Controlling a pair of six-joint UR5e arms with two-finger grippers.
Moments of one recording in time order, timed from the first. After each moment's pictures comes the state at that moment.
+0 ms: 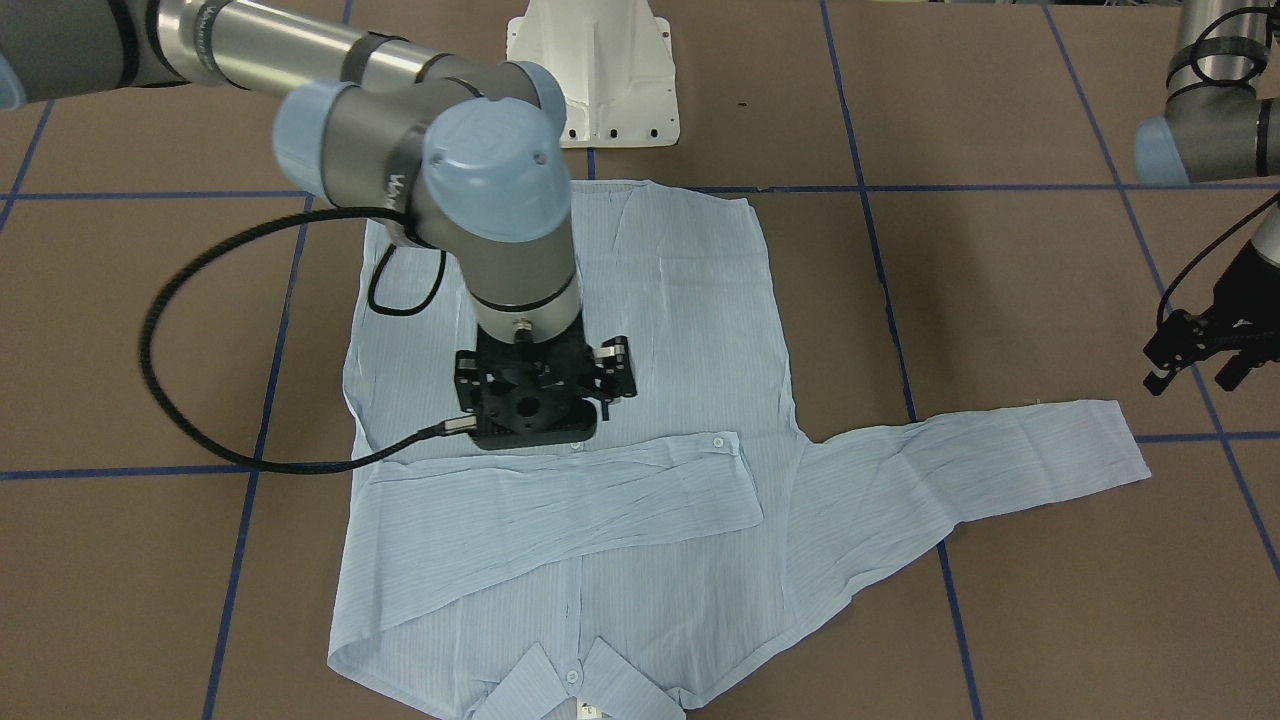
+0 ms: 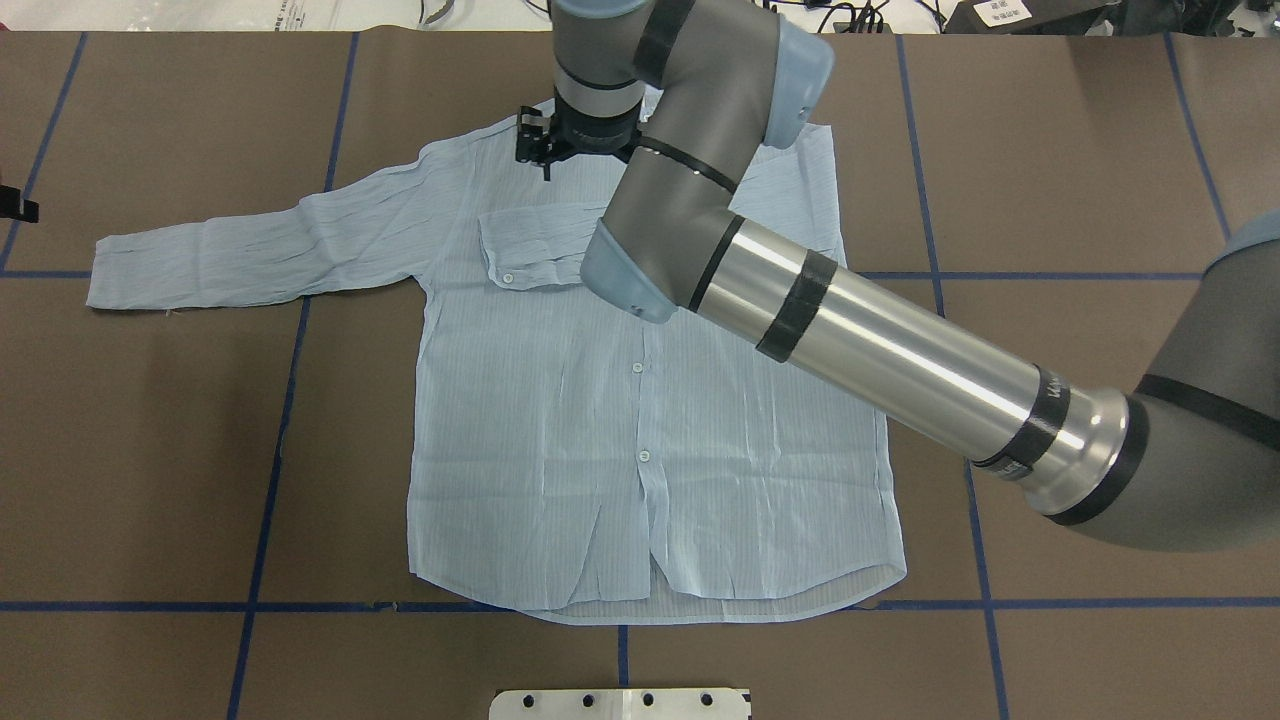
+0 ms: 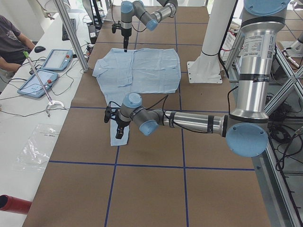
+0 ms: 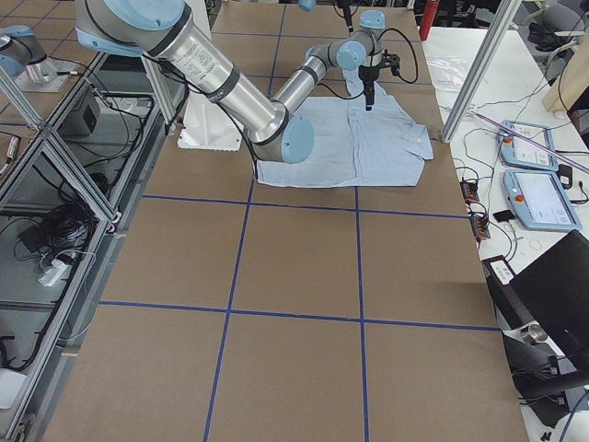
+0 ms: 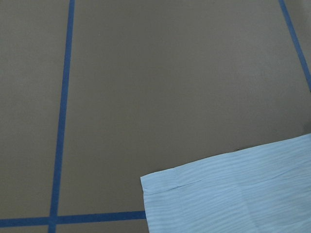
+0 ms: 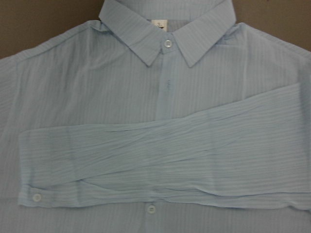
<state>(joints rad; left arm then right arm) -1.14 -1.61 -1.52 -2.37 -2.01 -0.86 0.81 -0.62 1.43 -1.68 2.01 0.91</state>
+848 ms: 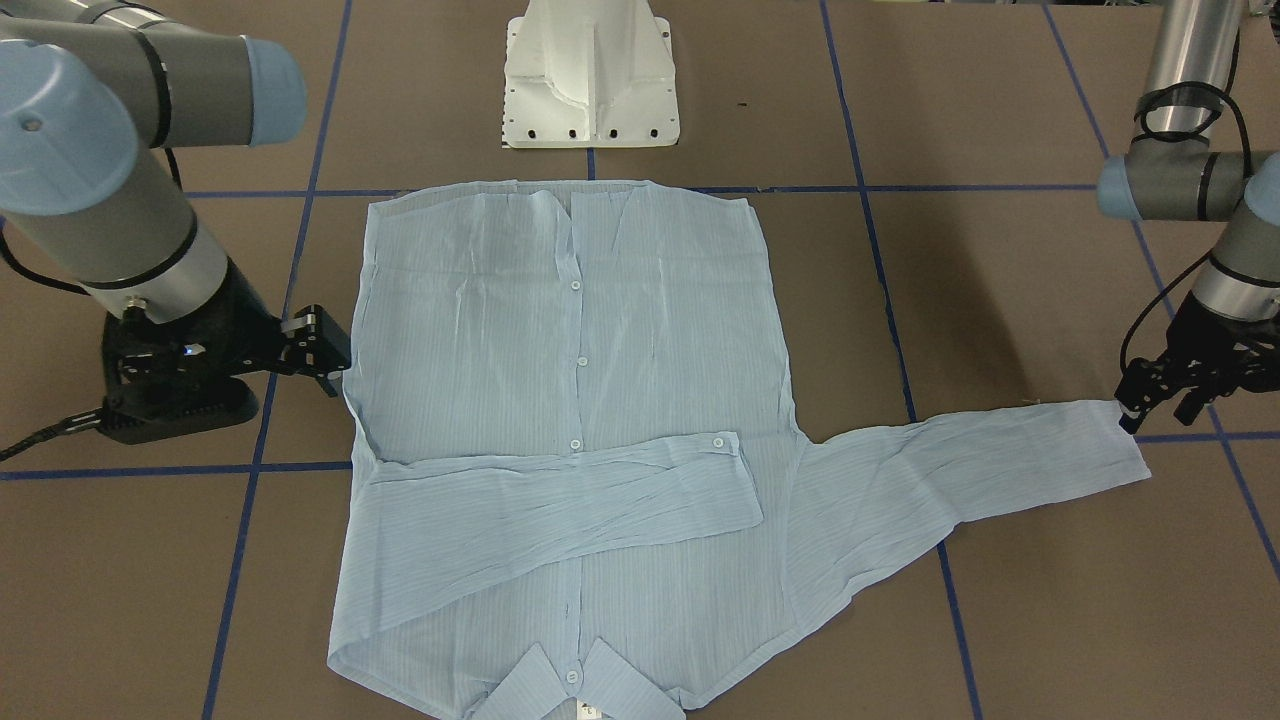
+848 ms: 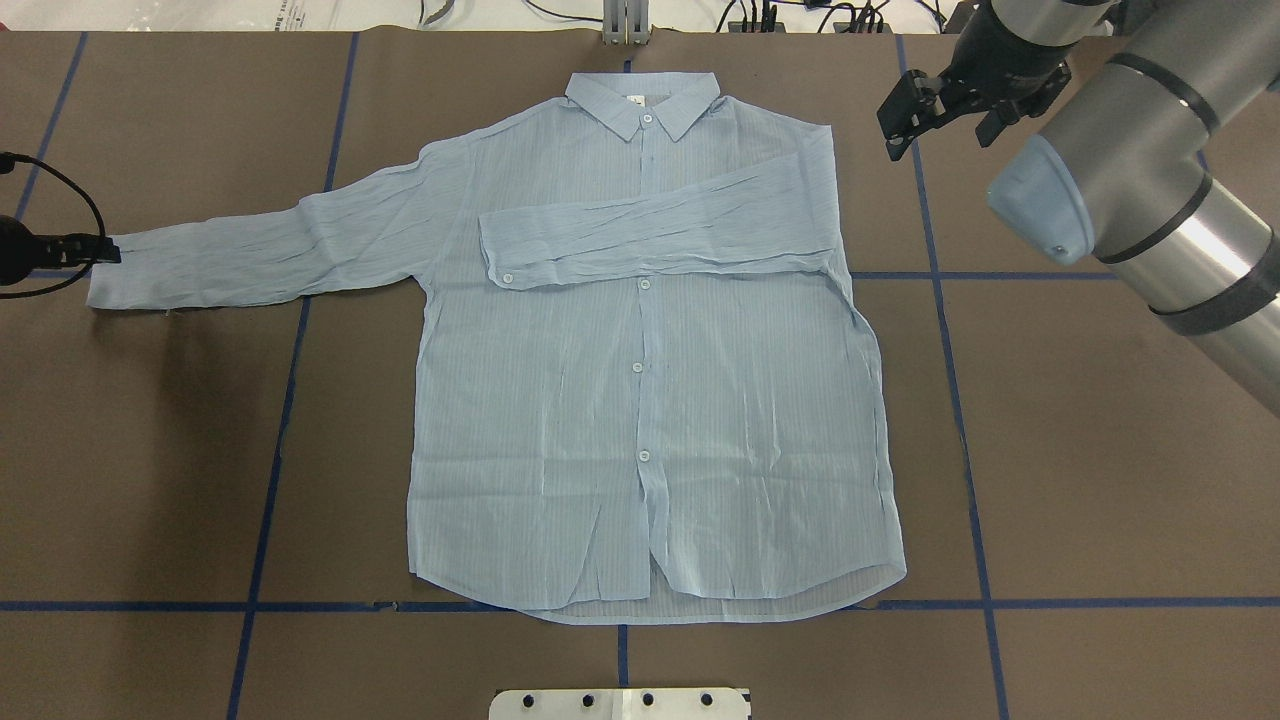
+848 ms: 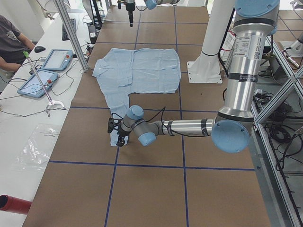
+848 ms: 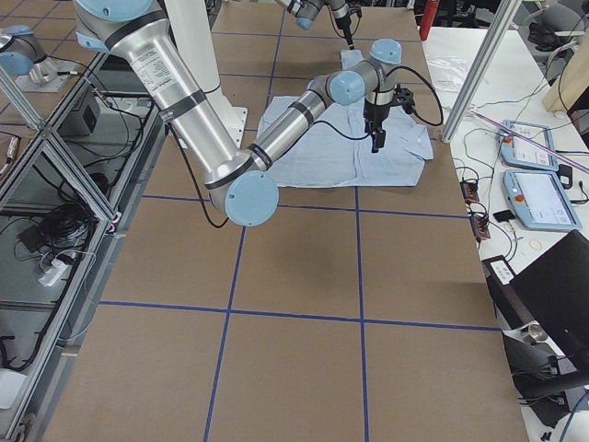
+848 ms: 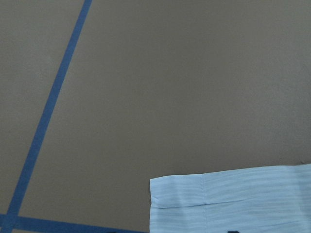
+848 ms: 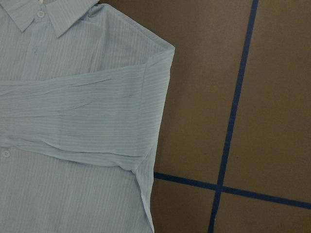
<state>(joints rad) -1.03 -1.68 -1.30 -2.56 -1.89 -0.96 1.05 -0.98 1.73 -1.78 2.20 0.55</state>
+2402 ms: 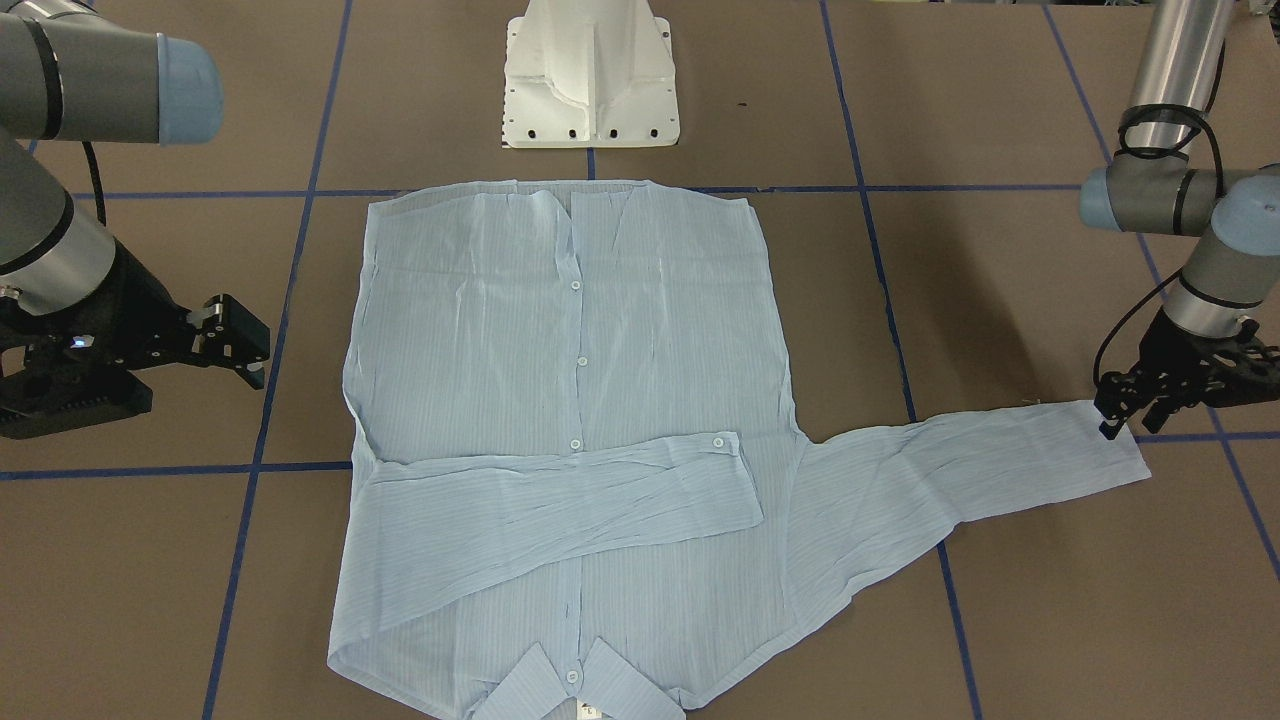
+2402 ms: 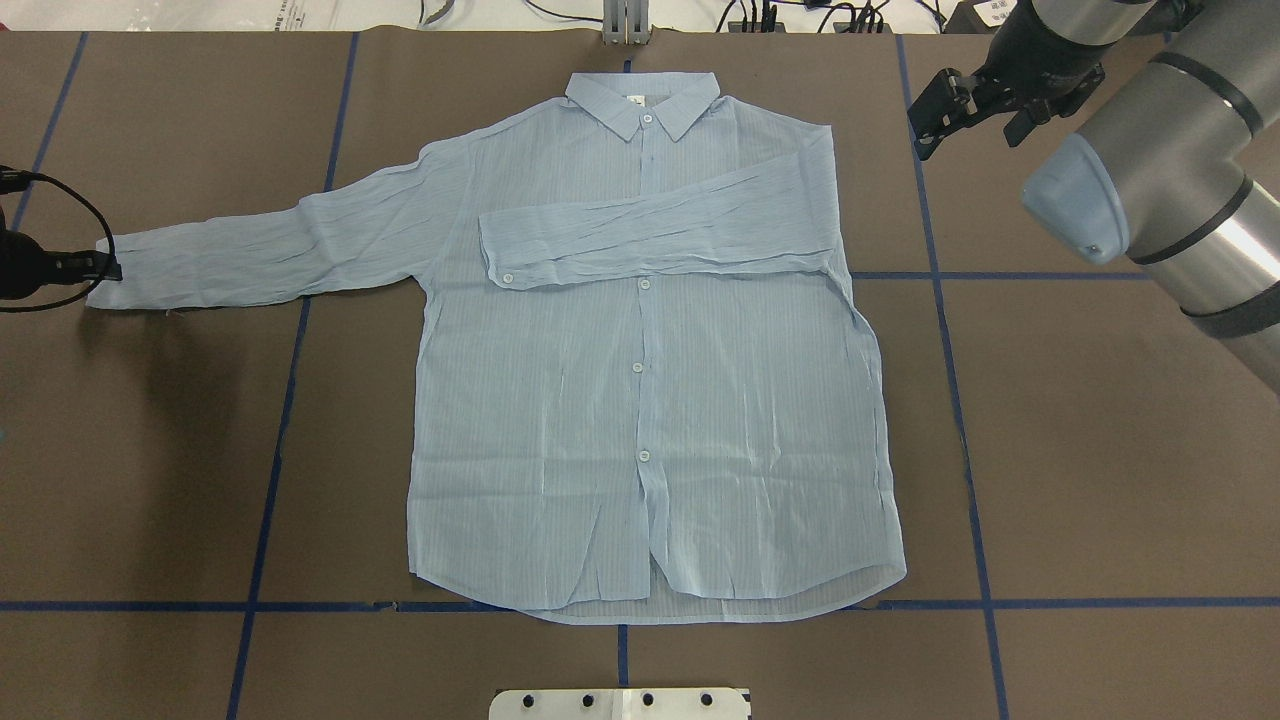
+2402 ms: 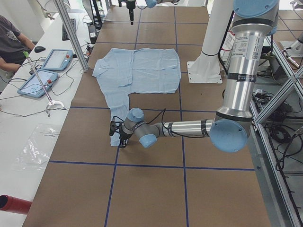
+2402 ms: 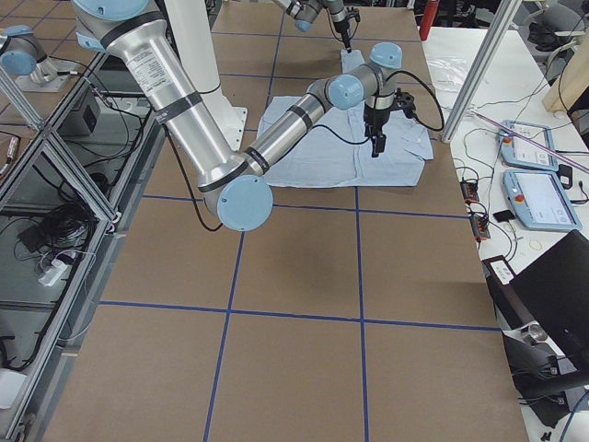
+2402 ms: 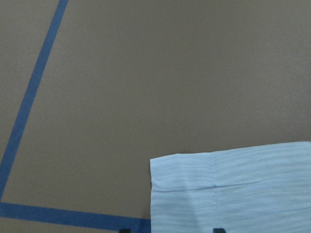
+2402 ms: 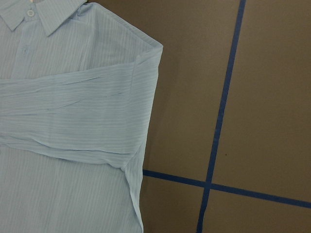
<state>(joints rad) -1.02 -1.67 -1.27 -2.55 -1.89 -0.96 1.06 -1.00 1.75 -1.78 2.20 0.54</state>
